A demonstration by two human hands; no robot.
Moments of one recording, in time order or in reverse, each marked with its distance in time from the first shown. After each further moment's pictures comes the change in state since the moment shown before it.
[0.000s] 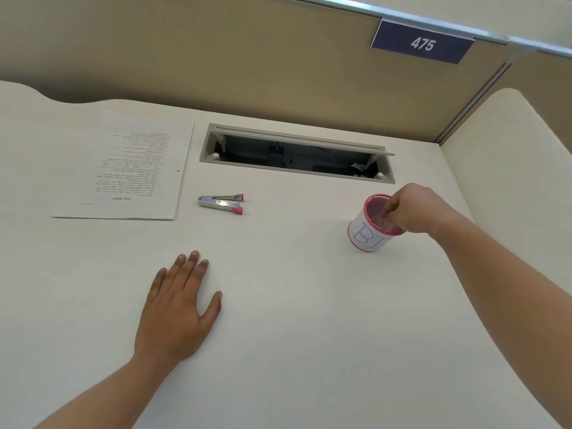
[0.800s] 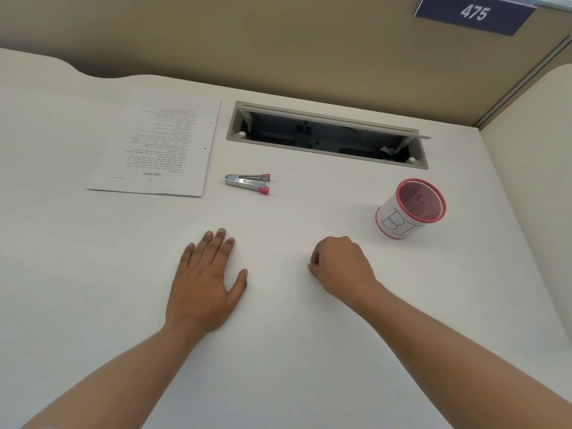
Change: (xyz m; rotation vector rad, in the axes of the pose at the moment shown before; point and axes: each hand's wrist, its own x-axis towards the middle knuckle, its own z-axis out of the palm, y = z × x) left_hand 0.000 0.002 -0.002 -0.006 0.005 -0.004; right_hand -0.083 -0.102 0.137 -0.005 -0.097 -0.340
